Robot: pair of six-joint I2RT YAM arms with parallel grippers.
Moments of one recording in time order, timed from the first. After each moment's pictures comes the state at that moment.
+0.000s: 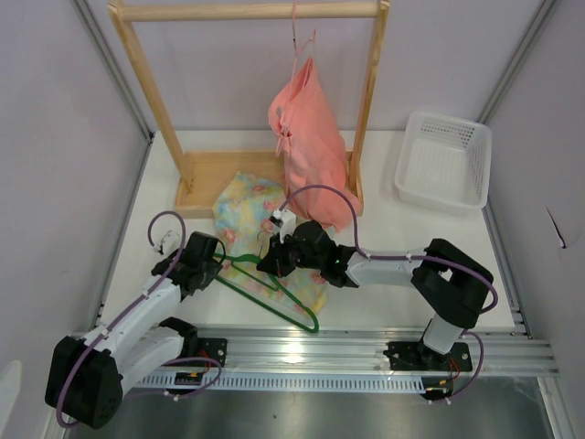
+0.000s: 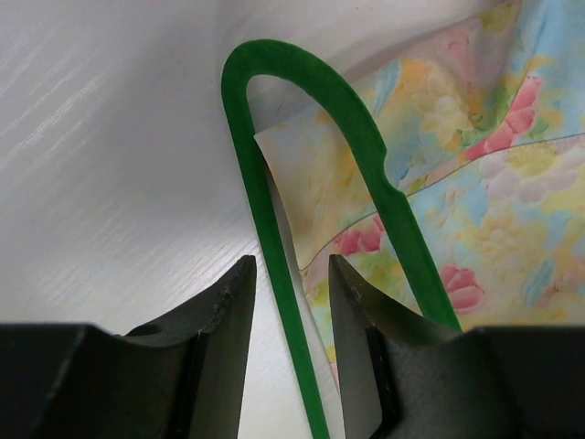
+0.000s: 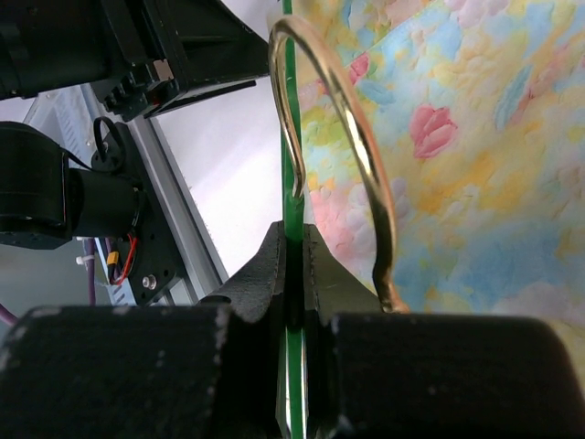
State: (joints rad) left arm -0.36 0.92 0.48 -0.64 -0.40 -1.21; right arm 1.01 1.70 0.89 0.41 -0.23 0.52
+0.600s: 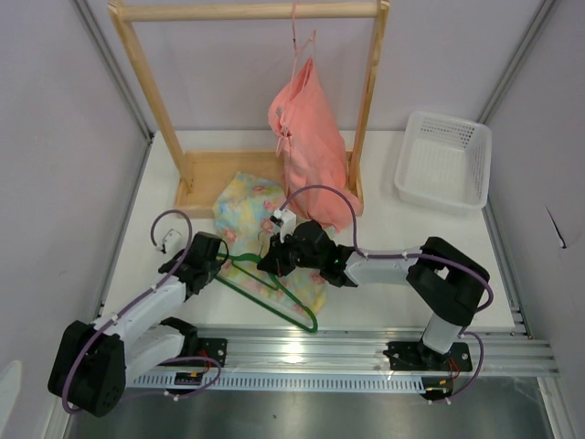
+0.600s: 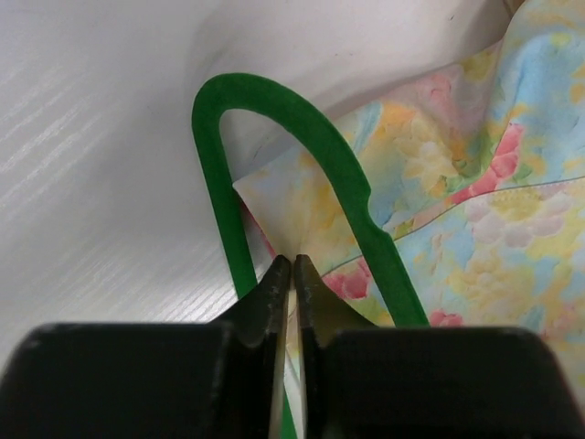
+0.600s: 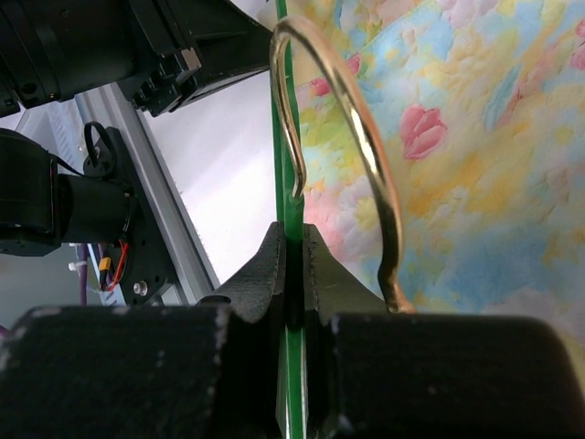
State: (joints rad) left arm -0.36 0.99 0.41 -0.44 -0.47 -1.22; right arm 1.00 1.73 0.89 0.44 -0.23 0.52
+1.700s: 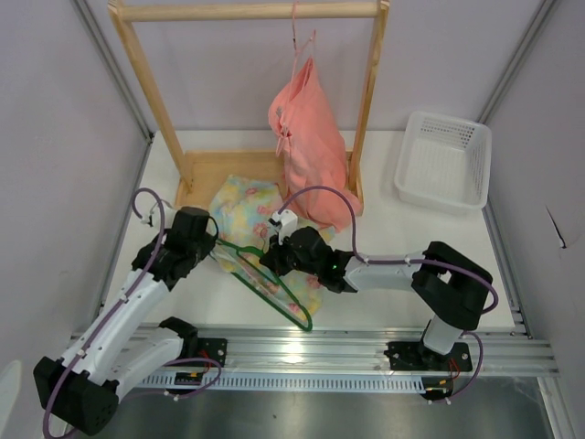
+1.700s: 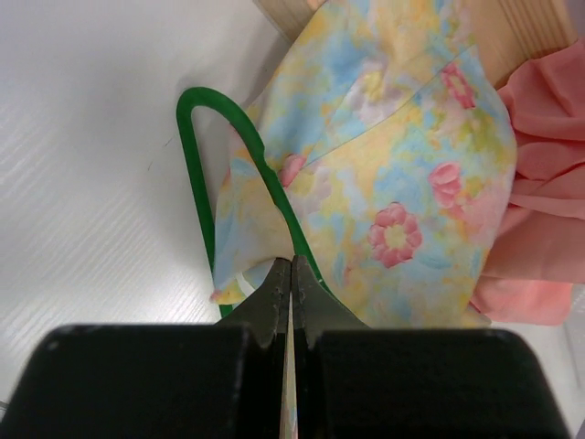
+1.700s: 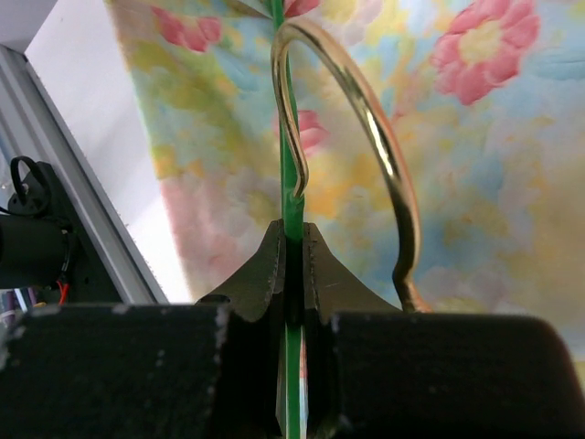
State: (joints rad) left arm -0.40 0.86 0.76 -0.74 -0.46 -1.14; right arm 1.05 1.70 0.89 0.41 0.01 0.44
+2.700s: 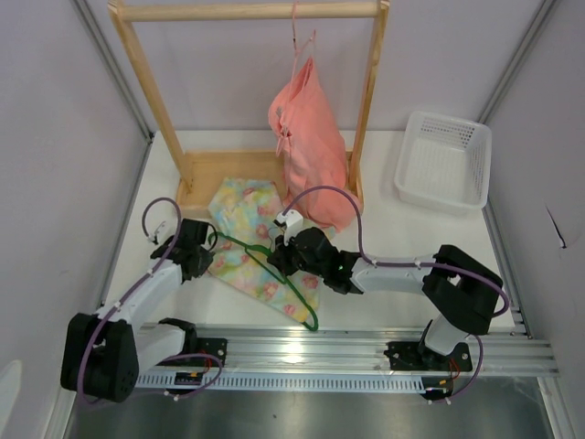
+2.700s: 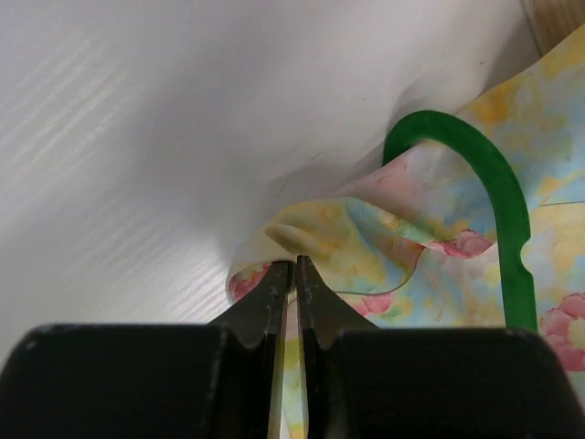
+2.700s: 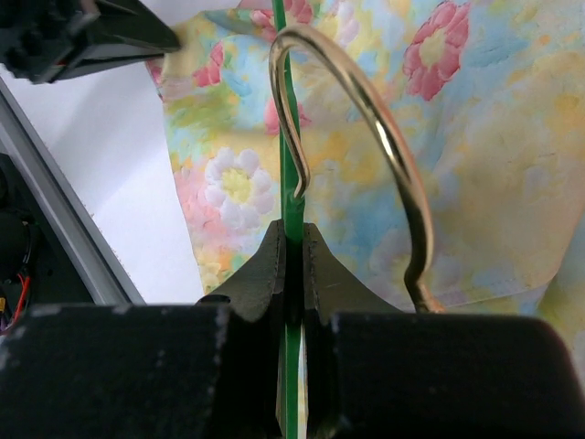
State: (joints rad) left arm -0.20 1.05 0.53 -0.57 -0.38 -1.11; right arm 1.05 1.64 0.85 0.37 0.06 0.38
